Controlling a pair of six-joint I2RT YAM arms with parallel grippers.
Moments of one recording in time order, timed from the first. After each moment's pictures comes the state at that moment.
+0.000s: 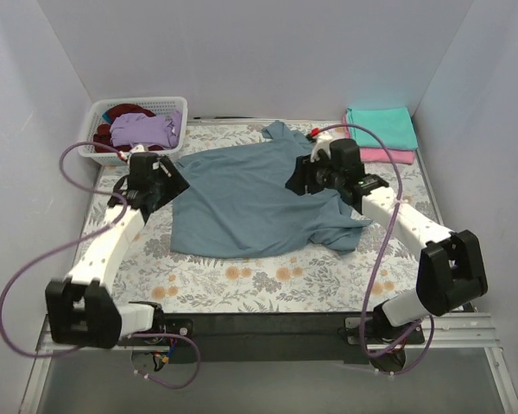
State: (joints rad) left arm -0.12 1.36 1.02 -0.43 -0.06 -0.69; right arm 0.39 1.50 1.08 -0.15 -0.34 0.20
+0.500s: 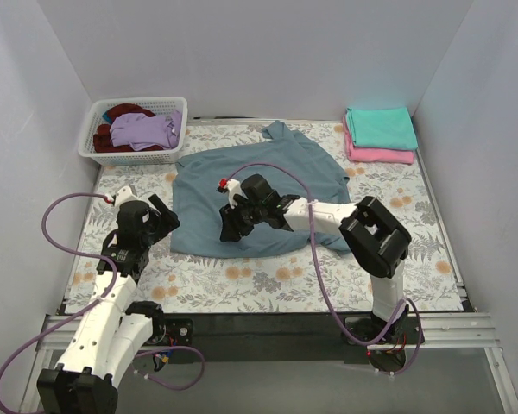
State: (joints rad) left arm -0.12 0.75 0.61 -0.44 -0.17 -0.63; right arm 0.88 1.92 1.25 0.00 -0.48 0.21
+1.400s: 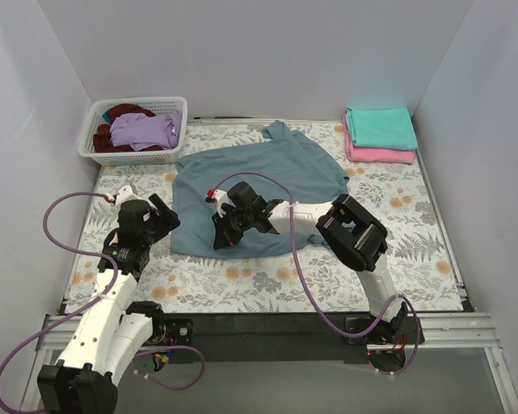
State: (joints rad) left arm -0.12 0.76 0.60 -0.42 -0.17 -0.64; right arm 0.94 2.11 1.36 0.01 -0.56 0.22
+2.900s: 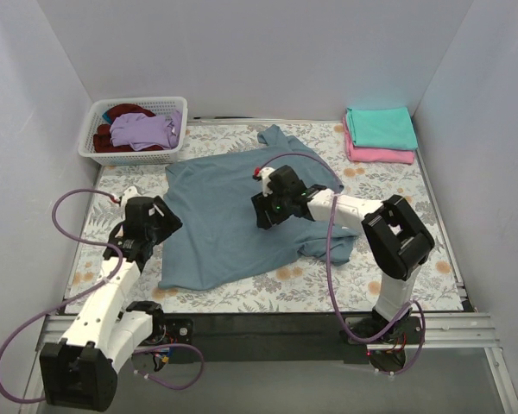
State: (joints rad) left arm -0.12 0.83 0.60 -0.44 -0.20 -0.69; right arm 0.79 1.84 1.20 -0.21 -0.23 0.14
